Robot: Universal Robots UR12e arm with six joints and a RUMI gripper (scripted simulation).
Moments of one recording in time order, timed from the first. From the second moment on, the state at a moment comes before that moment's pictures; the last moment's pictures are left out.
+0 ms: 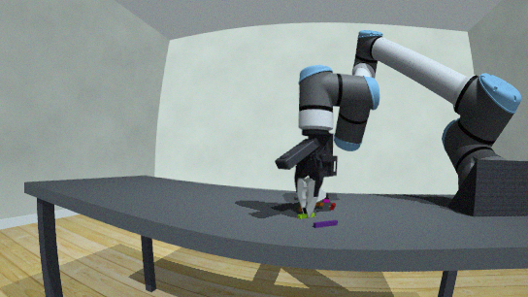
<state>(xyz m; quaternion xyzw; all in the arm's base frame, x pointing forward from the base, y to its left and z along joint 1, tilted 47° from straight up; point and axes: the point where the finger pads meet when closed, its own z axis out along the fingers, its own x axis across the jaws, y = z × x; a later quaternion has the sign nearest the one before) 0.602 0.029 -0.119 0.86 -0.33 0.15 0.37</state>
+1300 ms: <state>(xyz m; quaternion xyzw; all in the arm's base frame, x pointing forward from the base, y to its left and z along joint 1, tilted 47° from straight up) 0.601 0.077 -0.073 0.86 -0.33 0.16 0.36</state>
